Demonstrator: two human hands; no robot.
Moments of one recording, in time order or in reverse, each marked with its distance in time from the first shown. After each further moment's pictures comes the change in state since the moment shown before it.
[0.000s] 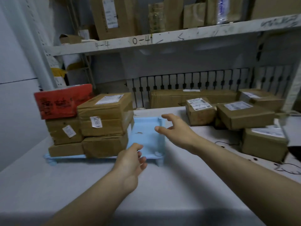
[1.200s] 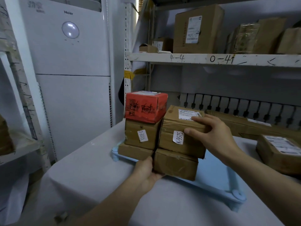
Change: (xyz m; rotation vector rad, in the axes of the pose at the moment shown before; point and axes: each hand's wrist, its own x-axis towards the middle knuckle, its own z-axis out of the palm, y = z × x) left_hand 0.087 0.048 -0.140 -0.486 -0.058 0.019; right_hand 0.056 -0.110 0.089 -0.065 0.056 -0.230
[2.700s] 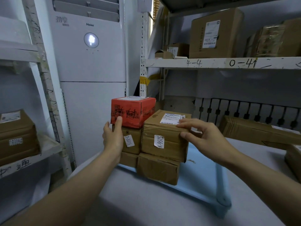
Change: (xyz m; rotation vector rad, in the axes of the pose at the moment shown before) left_hand -0.009 0.150 -0.057 0.524 0.468 0.695; right_hand 0.017 -0.033 0.051 0.195 -0.237 -0.345
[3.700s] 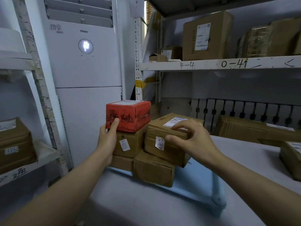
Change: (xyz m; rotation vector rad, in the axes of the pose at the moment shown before) left_hand 0.012 0.008 -0.006 -0.031 -0.175 0.035; right_hand -0.002 -0.005 0.012 -0.104 0.120 0.067
